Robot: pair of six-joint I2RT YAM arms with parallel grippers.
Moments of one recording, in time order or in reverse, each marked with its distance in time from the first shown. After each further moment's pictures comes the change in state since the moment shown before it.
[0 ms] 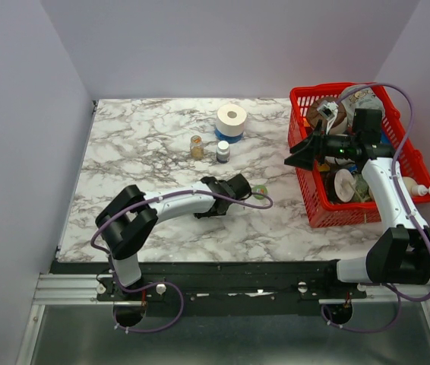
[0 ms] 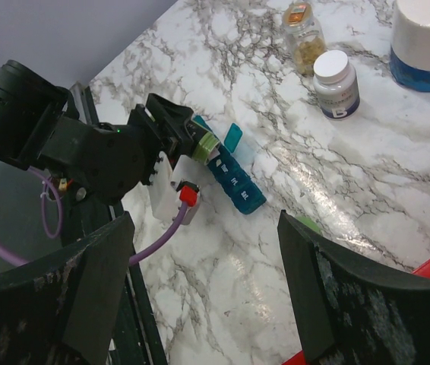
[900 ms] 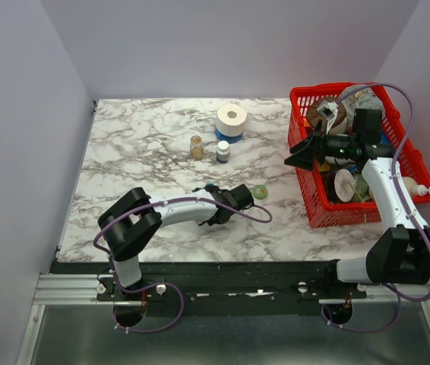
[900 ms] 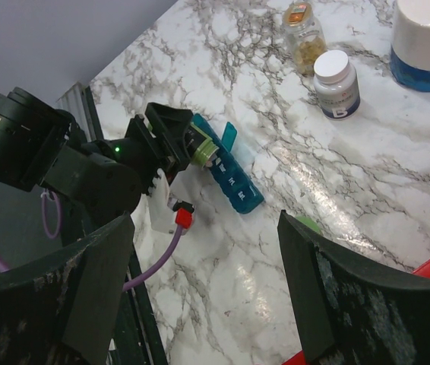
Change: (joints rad) left arm -0.056 0.007 -0.062 0.049 -0.106 0.098; right arm 0.000 0.000 0.000 -0.001 -0.001 0.000
